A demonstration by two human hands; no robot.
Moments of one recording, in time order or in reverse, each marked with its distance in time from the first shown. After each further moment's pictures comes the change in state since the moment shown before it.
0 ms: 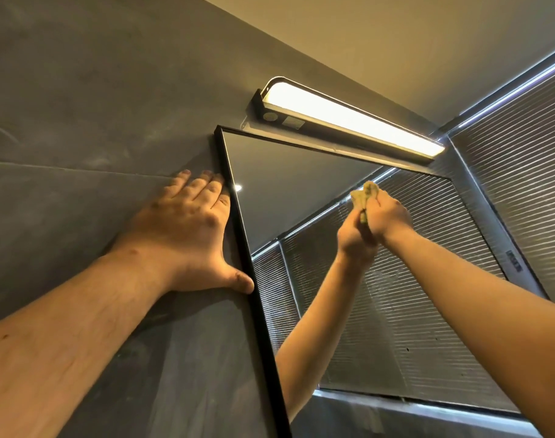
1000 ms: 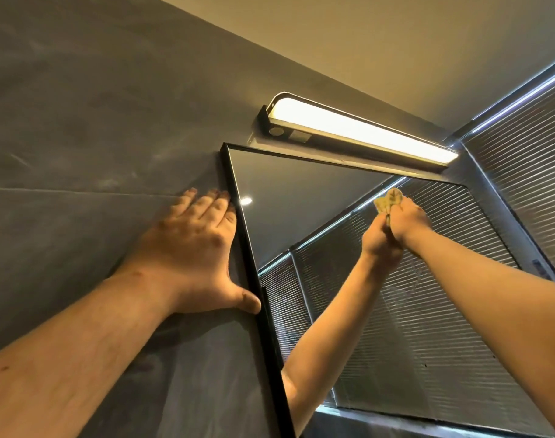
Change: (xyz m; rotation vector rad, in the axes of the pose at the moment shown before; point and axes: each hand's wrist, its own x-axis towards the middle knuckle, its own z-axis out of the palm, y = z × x) left_hand 0.000 0.000 -0.001 -0.008 0.016 0.007; right_hand 0.045 0.021 0.002 -0.005 0.025 0.101
